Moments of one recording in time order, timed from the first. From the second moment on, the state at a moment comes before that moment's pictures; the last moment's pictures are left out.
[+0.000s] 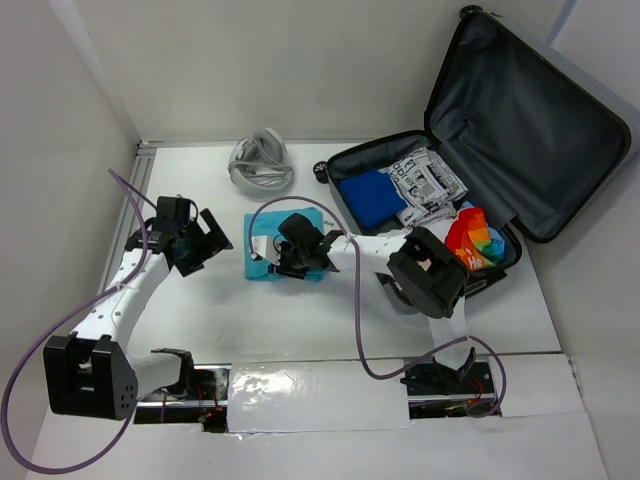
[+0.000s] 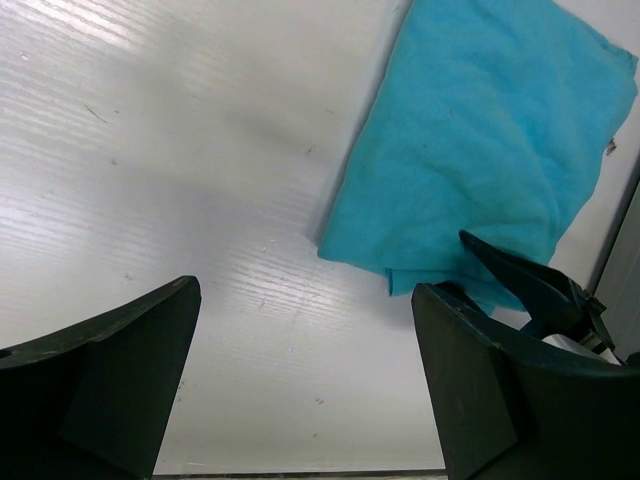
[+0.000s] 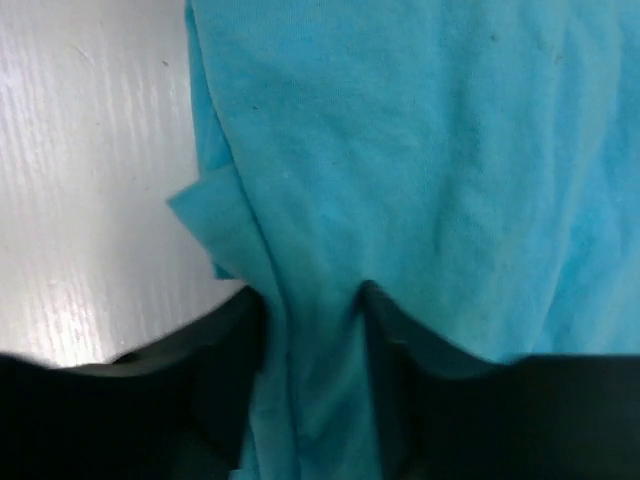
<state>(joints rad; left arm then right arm) -0.06 1.18 0.89 -0.67 0.05 -0.69 0.88 1.99 1.26 -0.13 -0.20 -0.64</state>
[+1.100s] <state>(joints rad) -0.06 1.16 0.88 -0.67 0.05 -0.69 0.45 1.73 1.36 -0.27 -0.70 0.21</state>
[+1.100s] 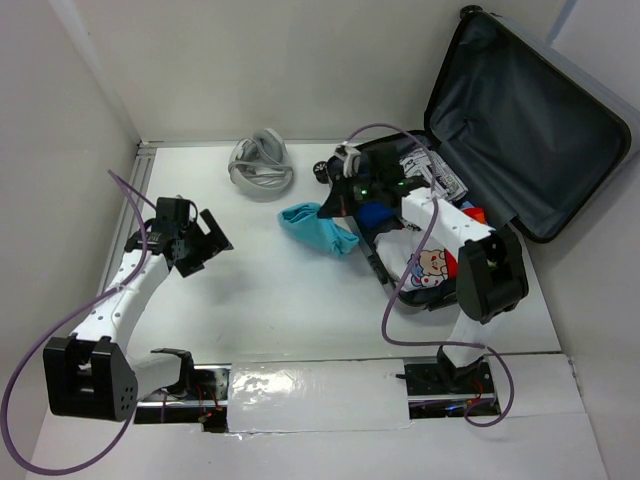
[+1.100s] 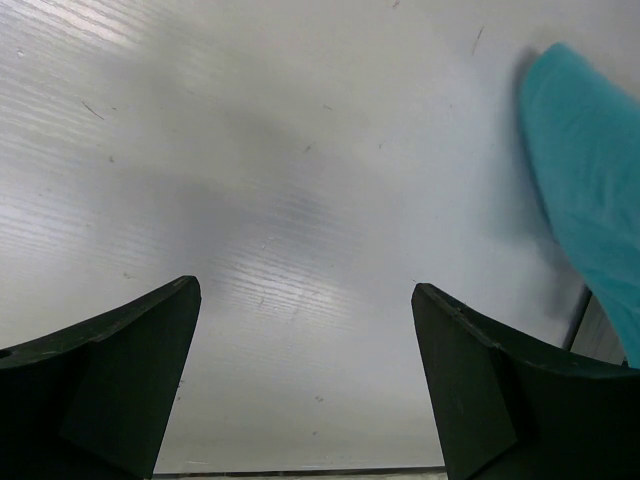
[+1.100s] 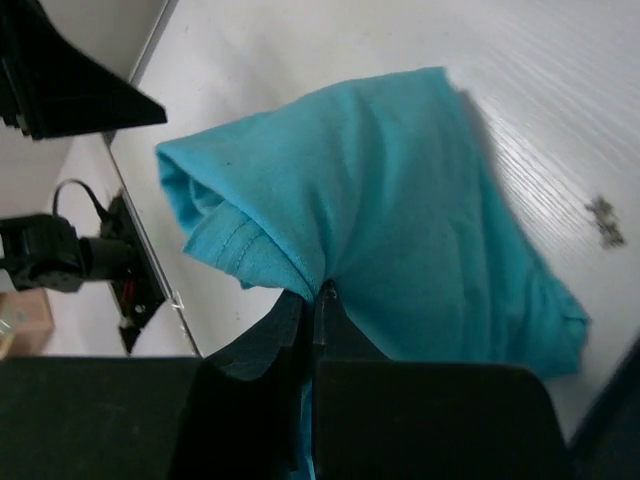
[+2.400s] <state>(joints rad) -0.06 1.53 1.00 -0.54 0.18 -0.63 -0.44 1.37 1.02 -0.73 -0.87 0.24</state>
